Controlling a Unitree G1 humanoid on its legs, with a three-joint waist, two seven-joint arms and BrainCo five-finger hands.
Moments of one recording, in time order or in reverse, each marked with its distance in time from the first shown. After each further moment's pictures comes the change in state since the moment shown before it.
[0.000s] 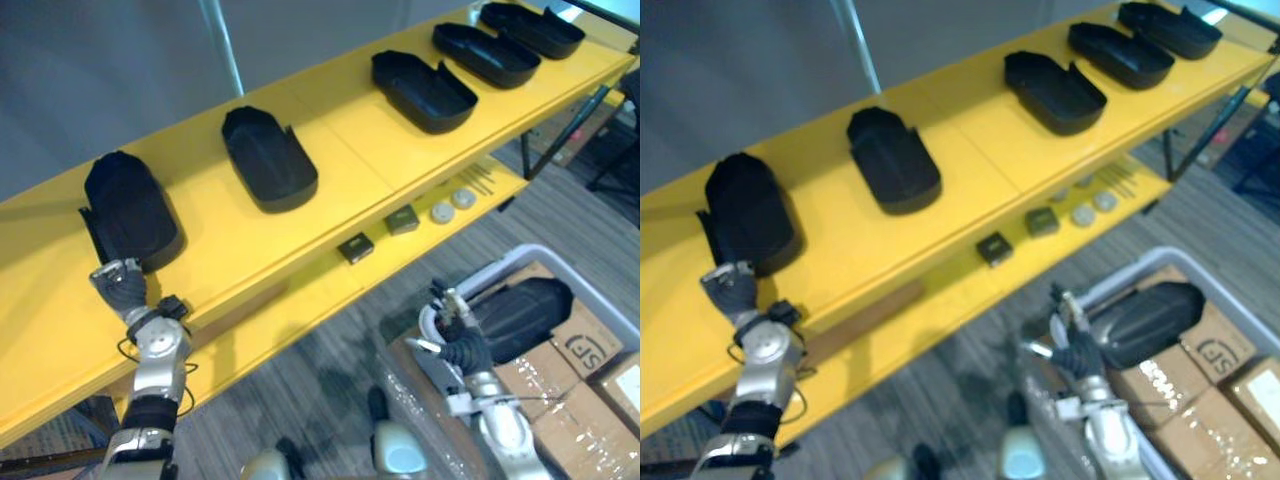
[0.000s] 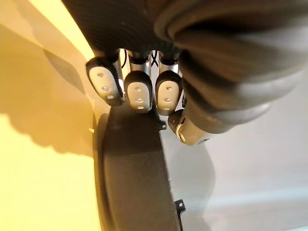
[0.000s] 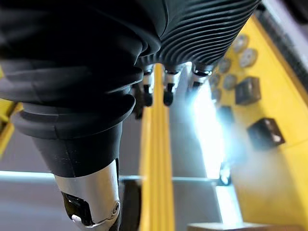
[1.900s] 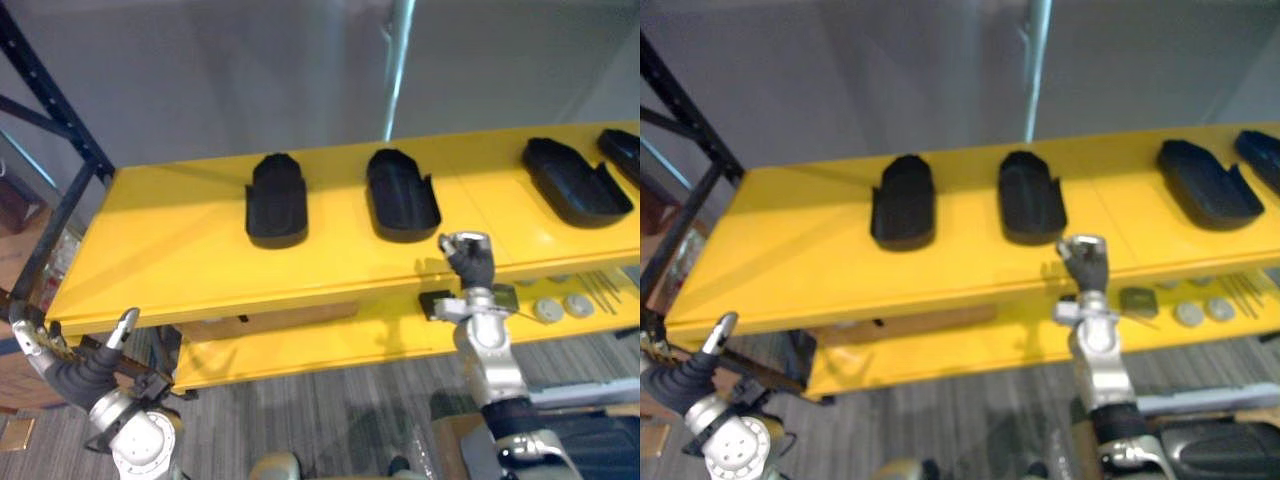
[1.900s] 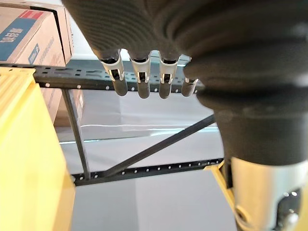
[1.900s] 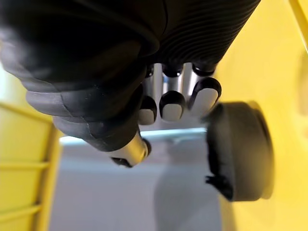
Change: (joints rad) left arm 0.562 -0.254 0.066 -0.730 0.244 0.018 -0.050; right arm -0.628 0.003 -0.107 0.499 0.252 0.055 -0.086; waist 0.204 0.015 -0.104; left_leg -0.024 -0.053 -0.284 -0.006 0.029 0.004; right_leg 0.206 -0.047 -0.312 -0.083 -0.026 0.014
